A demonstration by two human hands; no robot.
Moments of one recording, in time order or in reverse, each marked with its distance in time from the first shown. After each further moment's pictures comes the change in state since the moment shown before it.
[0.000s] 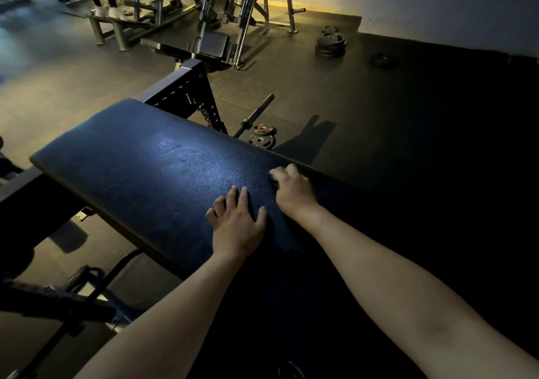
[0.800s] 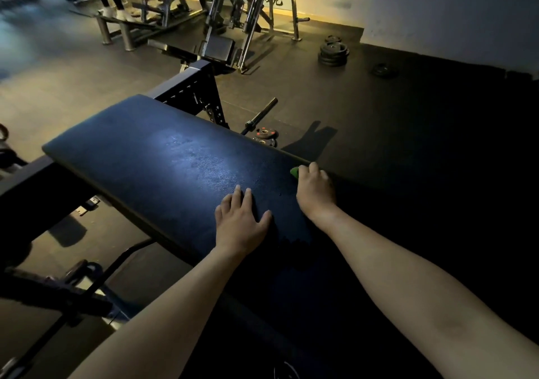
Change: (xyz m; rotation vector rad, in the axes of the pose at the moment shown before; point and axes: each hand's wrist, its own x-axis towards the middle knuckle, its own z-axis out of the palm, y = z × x) left_hand -0.019 -0.014 -0.015 -0.038 -0.077 0.044; right_hand -0.023 0.007 -0.014 -0.277 0.115 0.097
